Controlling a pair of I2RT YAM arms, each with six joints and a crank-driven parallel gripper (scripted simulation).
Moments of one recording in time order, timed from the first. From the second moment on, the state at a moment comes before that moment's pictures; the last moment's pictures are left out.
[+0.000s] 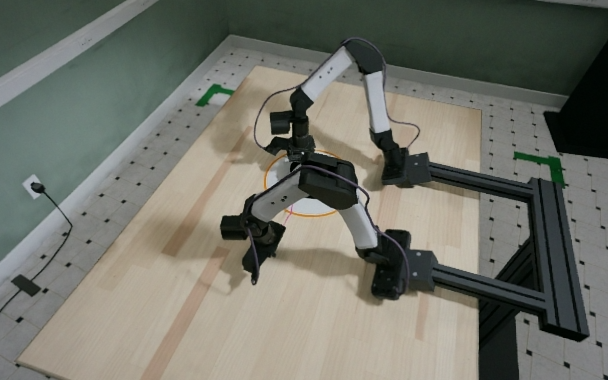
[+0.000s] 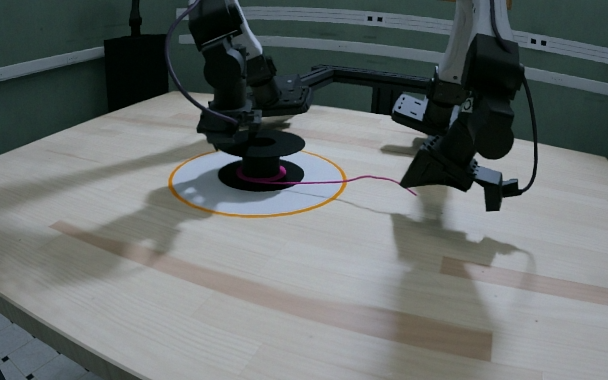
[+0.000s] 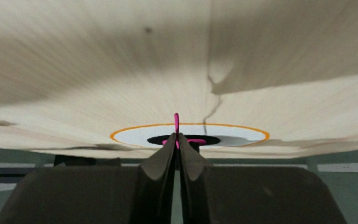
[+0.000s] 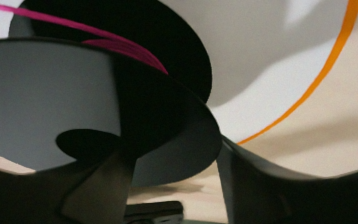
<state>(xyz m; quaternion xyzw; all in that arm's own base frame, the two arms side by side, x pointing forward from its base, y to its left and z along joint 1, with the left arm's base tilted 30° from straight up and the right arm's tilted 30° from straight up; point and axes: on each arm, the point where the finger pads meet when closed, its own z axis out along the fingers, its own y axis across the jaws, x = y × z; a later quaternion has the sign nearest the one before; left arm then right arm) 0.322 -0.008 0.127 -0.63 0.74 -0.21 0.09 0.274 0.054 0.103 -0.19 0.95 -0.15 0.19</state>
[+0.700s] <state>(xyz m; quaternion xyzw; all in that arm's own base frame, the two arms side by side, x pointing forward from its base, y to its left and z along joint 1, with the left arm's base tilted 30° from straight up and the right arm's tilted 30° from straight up) 0.325 -0.033 0.112 -0.60 0.76 -0.24 0.04 0.218 0.086 0.066 0.34 0.91 0.00 0.23</state>
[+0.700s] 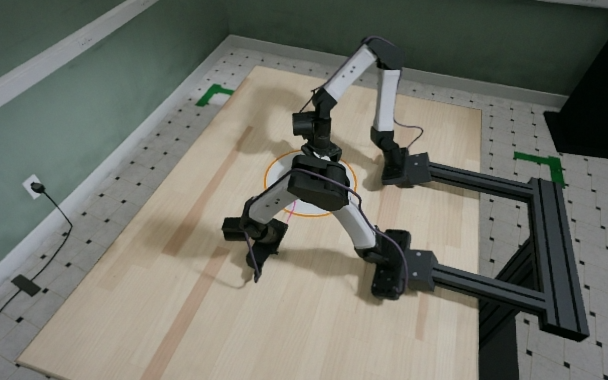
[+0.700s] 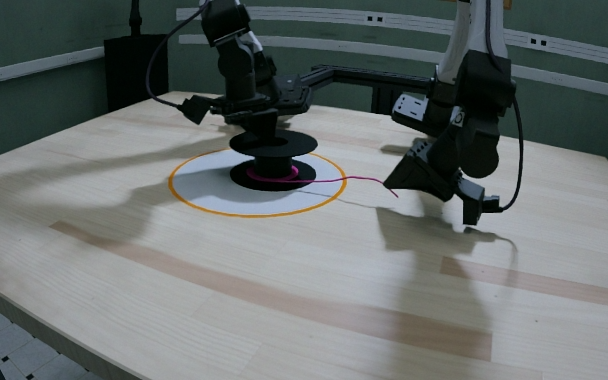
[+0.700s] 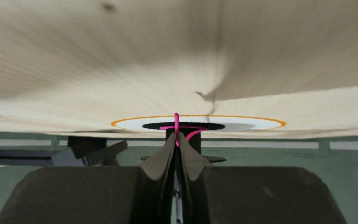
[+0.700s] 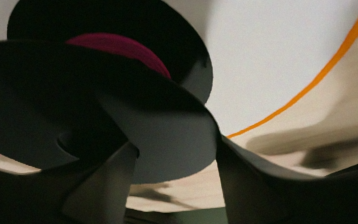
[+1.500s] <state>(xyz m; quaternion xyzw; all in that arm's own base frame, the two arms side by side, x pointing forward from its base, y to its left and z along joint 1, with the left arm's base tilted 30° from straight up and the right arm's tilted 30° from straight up) 0.323 -0.034 0.115 -0.61 0.75 -0.26 0.03 0.214 0.094 0.082 0.47 0.85 0.02 0.24</state>
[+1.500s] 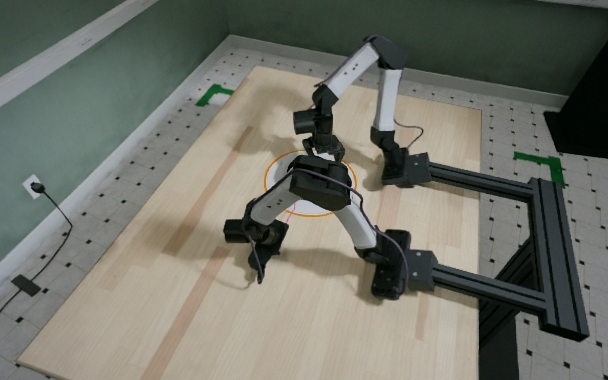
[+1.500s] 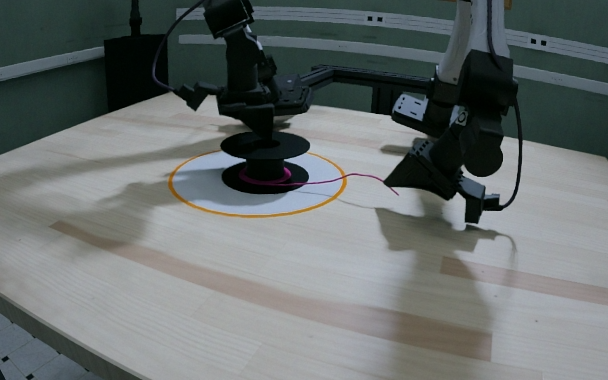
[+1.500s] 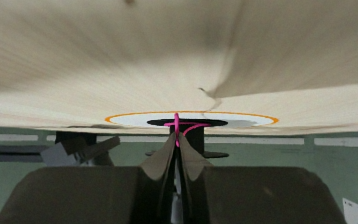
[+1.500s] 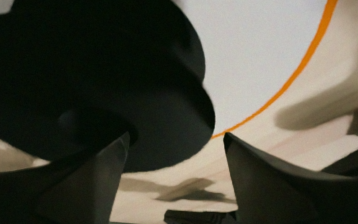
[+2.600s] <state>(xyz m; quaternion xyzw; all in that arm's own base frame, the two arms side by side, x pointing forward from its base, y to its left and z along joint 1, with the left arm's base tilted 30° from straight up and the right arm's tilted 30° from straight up) 0.323 -0.035 0.118 -0.62 0.74 -0.26 0.04 0.278 0.094 0.138 -0.08 0.96 -0.15 0.22</state>
